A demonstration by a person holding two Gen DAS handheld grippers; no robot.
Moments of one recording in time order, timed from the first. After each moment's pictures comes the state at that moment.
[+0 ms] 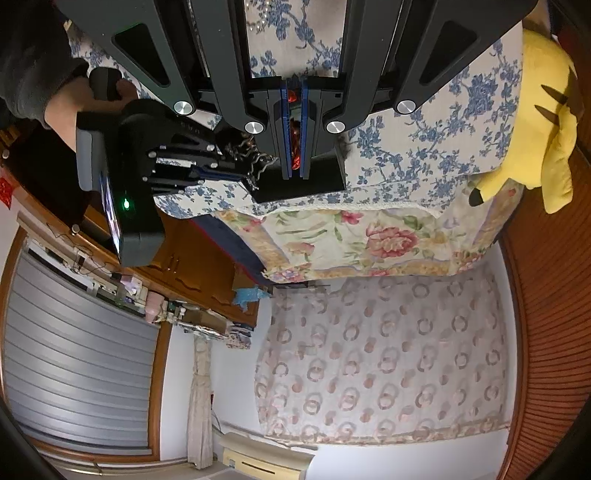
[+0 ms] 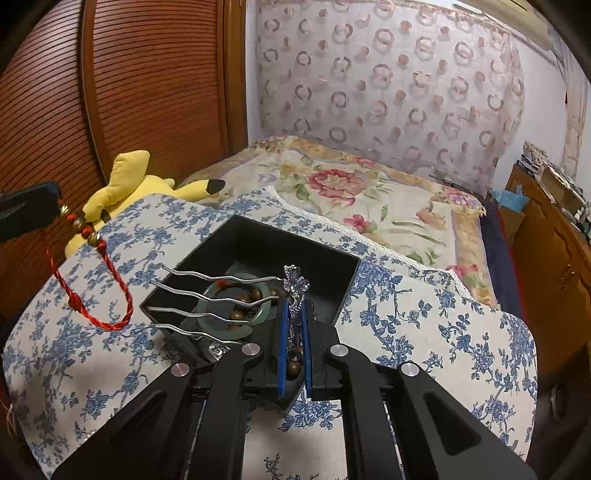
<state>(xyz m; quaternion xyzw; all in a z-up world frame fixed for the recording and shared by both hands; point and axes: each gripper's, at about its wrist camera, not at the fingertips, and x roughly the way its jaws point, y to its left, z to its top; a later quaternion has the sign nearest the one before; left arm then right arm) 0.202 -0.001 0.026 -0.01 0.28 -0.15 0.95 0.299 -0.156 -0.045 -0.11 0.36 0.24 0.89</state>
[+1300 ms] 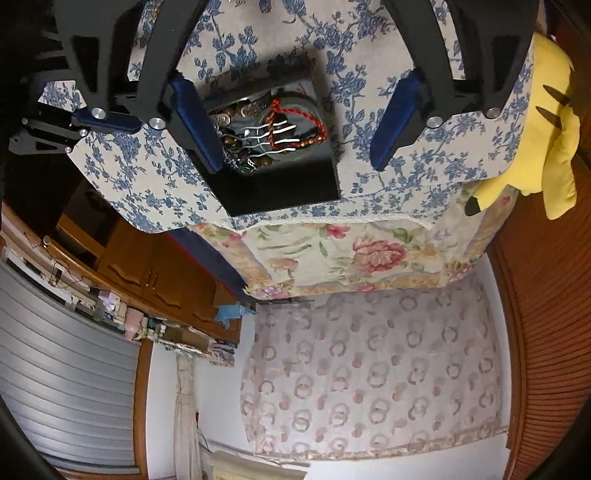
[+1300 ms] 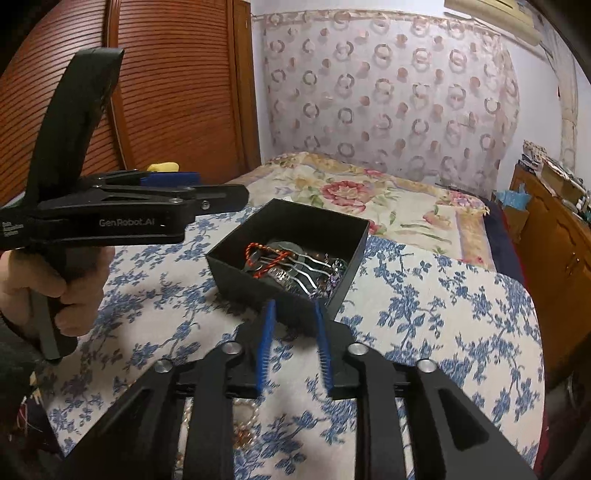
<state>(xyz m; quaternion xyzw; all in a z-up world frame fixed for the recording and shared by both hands) 0.241 -0.016 -0.012 0.01 0.31 -0.11 0.95 0.211 -0.190 -0.038 -0.07 0.32 0.27 0.90</state>
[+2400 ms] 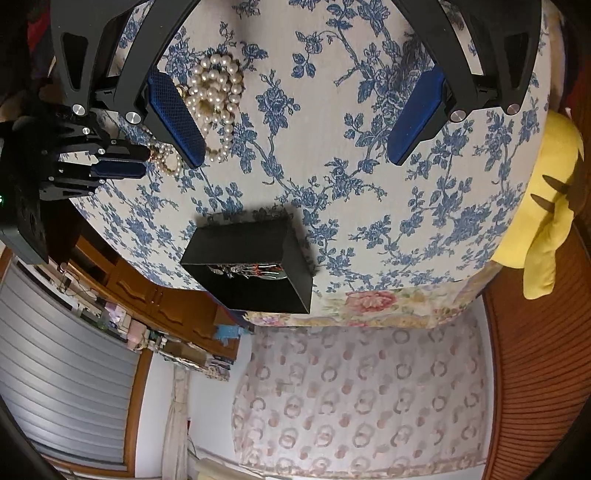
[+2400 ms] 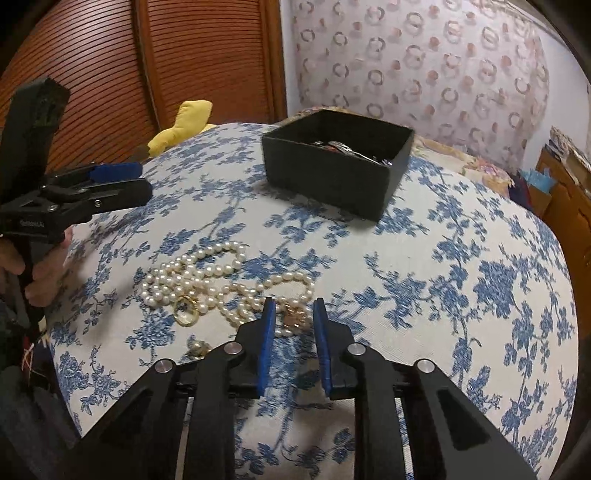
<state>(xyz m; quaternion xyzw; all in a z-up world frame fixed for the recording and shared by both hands) 0.126 0.034 -0.069 -0.02 0.34 -0.11 0.93 0.152 -0.179 -0.096 -0.12 0.39 0.31 0.86</state>
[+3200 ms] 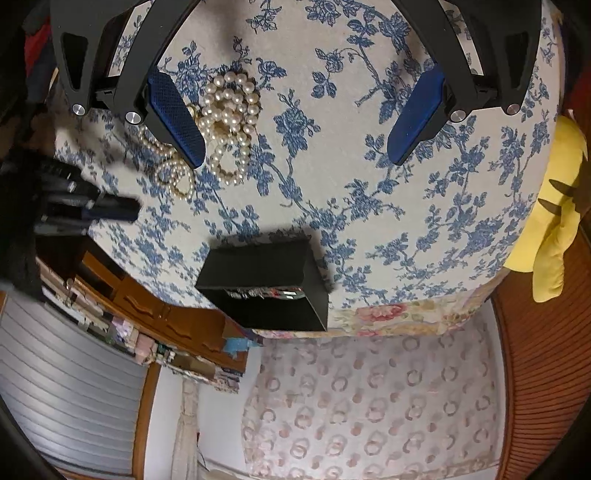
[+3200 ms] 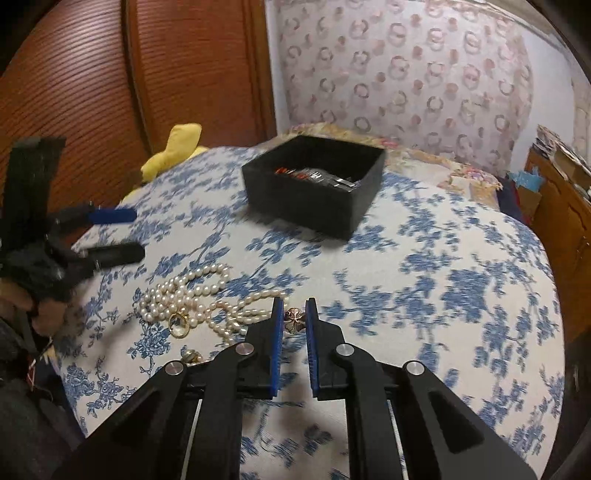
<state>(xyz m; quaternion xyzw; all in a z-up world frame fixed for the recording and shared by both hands) 0.118 0.019 -0.079 -0.01 0.37 -0.13 0.92 0.151 -0.211 -0.076 -0.08 0.37 0.29 0.88</state>
